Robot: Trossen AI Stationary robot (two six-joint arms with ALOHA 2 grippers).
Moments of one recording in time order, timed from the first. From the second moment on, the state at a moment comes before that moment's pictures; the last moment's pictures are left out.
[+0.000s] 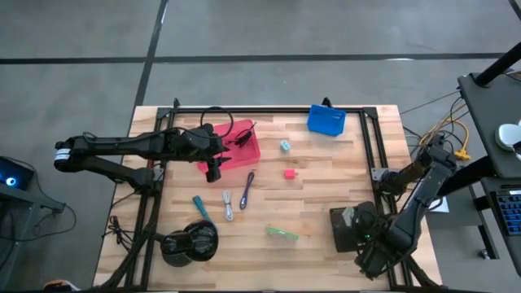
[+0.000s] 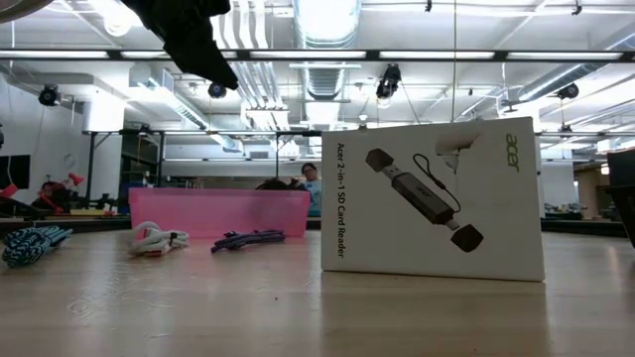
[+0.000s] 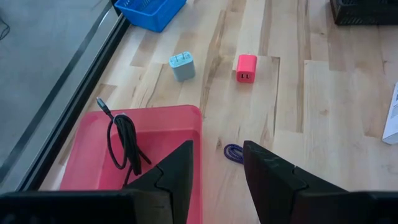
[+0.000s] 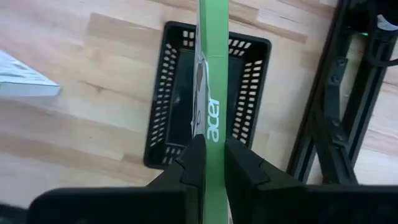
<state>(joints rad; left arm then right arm) 0.10 1.07 0.95 -0.56 -0.19 -0.01 0.92 1.61 1.44 -1.57 0.16 2.28</state>
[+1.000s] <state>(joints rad) 0.10 1.07 0.94 -0.56 -0.19 -0.01 0.88 1.72 1.38 -1.43 0.16 2.29</state>
